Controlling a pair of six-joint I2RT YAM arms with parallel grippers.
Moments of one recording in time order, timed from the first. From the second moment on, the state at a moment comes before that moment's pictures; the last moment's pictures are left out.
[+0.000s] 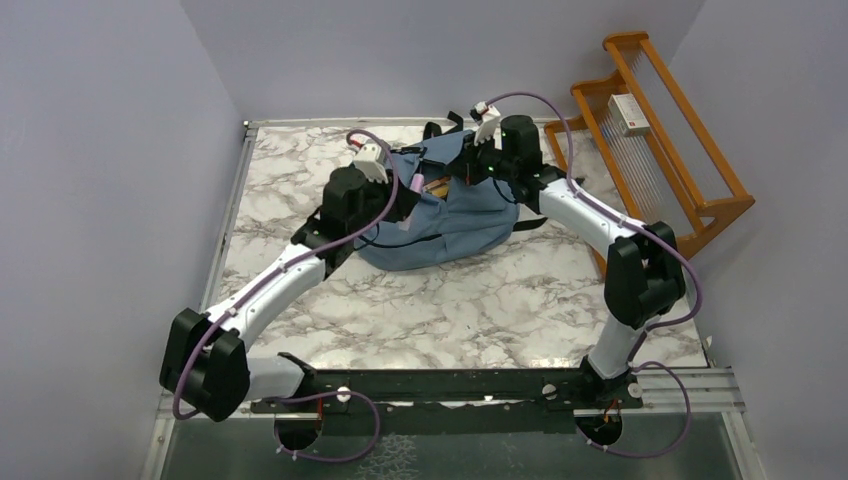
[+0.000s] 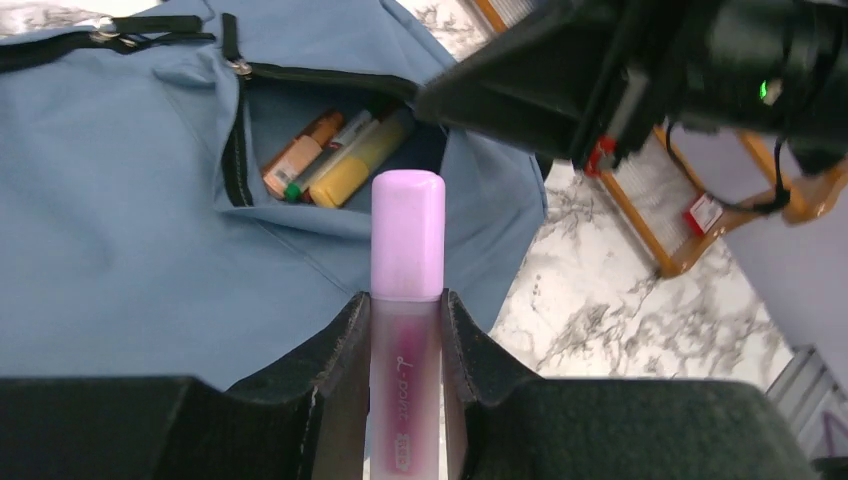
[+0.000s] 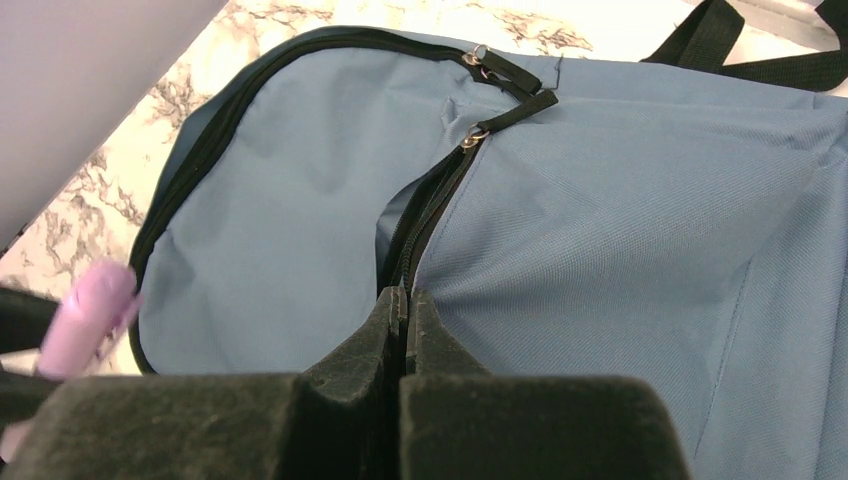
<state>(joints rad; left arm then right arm) -0.52 1.25 0.87 0.13 0.14 -0.41 0.45 1.77 1.38 0.04 -0.41 0.15</state>
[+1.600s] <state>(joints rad) -0.40 2.00 1.63 -0.25 0.38 -0.80 0.47 1.73 1.30 0.12 -0.42 0.14</state>
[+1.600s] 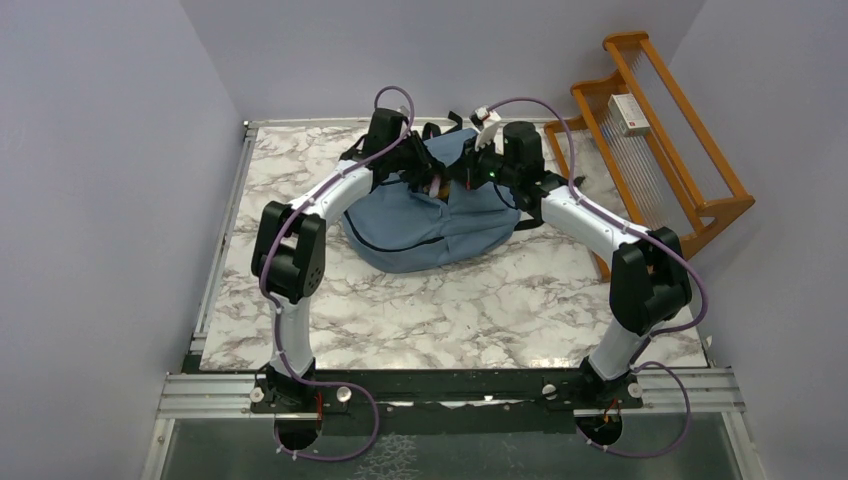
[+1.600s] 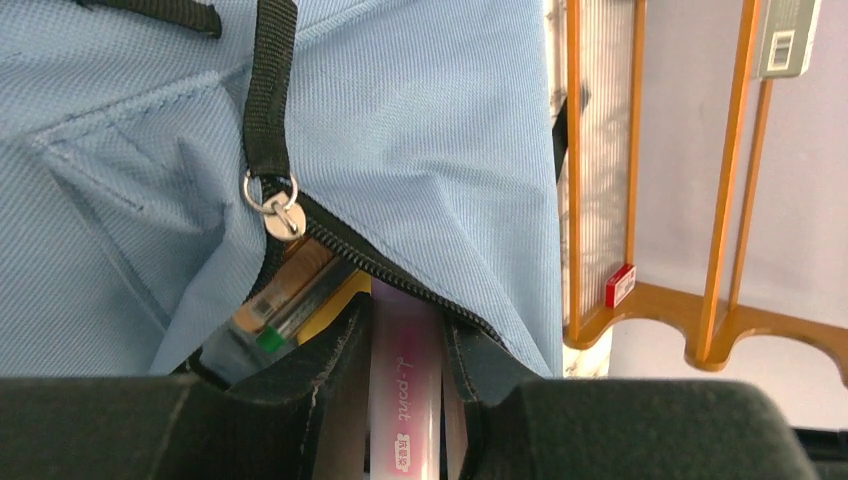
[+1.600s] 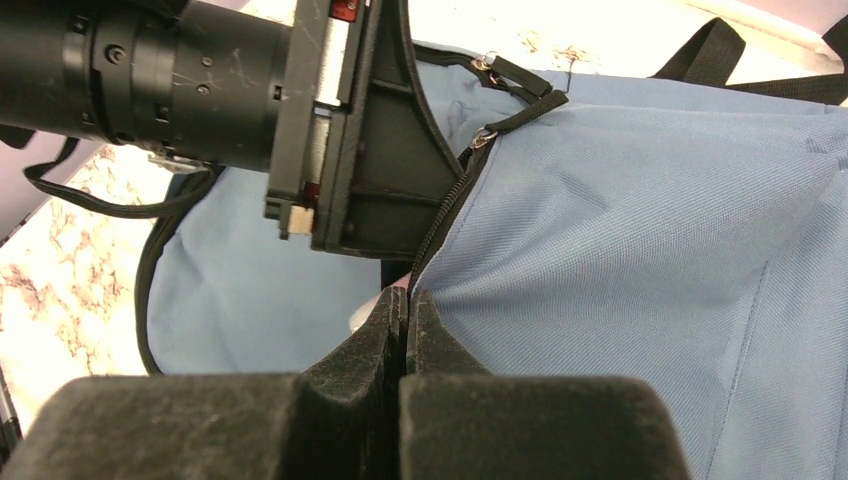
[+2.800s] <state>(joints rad) -0.43 1.77 1.38 -0.10 0.23 -0.78 0.49 1.68 1.24 0.16 -0.30 0.21</state>
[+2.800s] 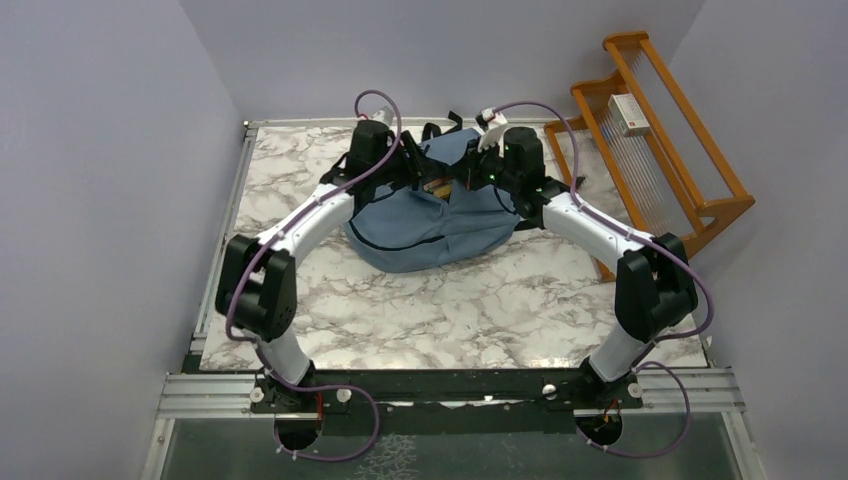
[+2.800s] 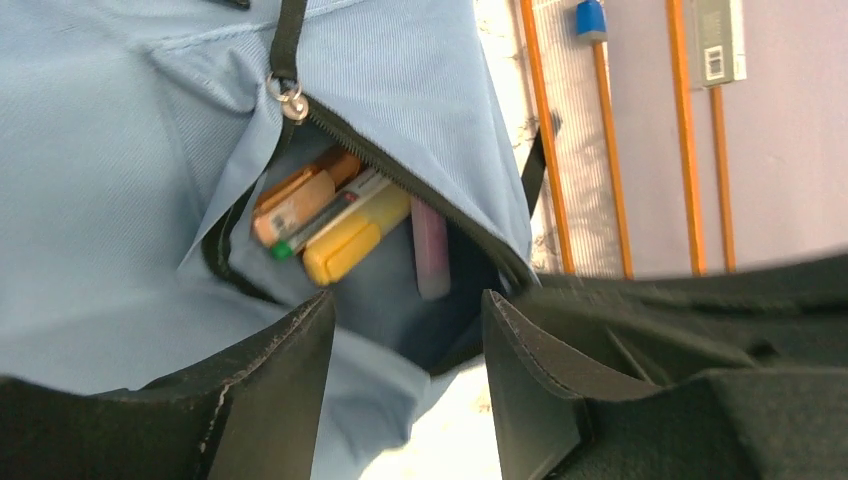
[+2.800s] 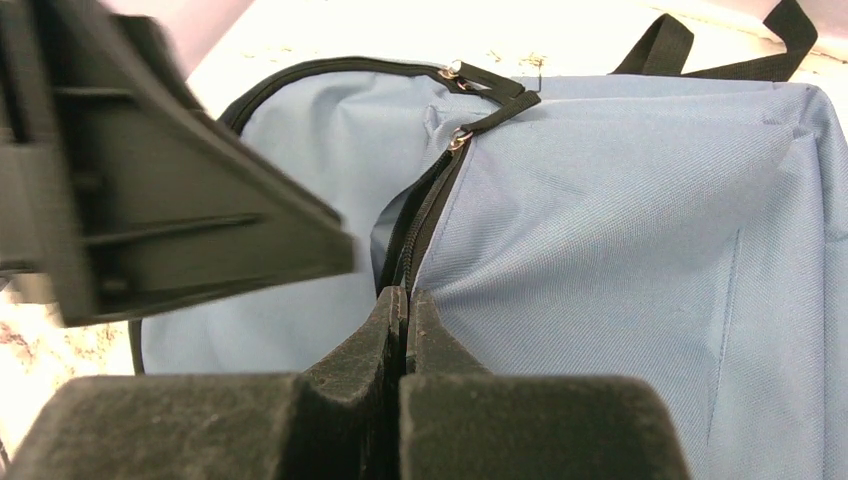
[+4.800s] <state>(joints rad) -0.26 1.99 1.46 -0.05 0.35 -0.56 0.55 1.85 1.46 0.06 -0.17 0.30</state>
